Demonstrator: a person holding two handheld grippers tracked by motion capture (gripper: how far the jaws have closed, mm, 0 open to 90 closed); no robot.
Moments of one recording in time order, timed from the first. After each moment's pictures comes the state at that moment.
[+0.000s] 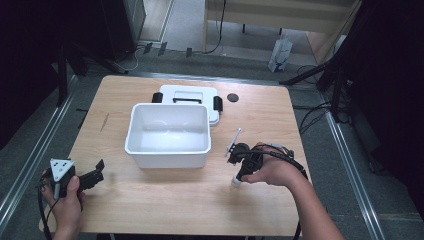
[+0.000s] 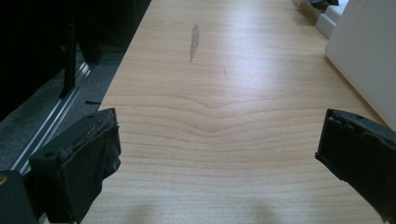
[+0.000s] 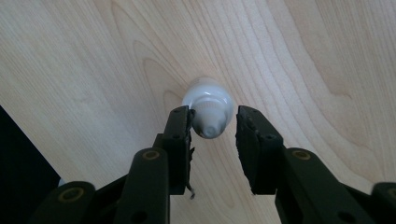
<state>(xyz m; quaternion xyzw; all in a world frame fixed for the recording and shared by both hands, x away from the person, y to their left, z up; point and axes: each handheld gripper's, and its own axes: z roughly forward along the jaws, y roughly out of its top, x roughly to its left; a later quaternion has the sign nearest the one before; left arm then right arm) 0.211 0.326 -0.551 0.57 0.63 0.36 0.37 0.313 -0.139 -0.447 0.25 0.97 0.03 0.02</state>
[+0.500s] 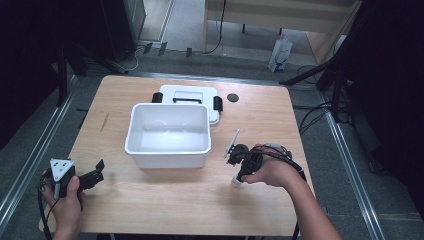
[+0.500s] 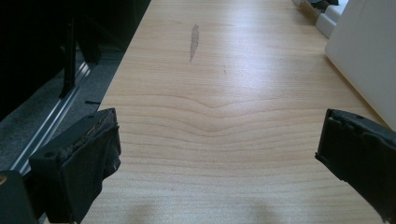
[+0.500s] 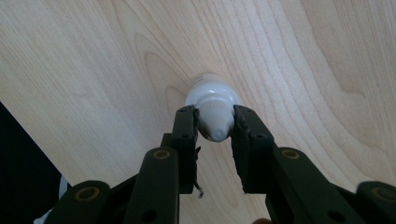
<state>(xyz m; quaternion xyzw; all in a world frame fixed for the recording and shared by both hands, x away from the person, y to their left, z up) 0.211 0.326 -0.551 0.57 0.63 0.36 0.37 0.314 -0.138 -0.453 0.24 0.97 0.02 0.00</state>
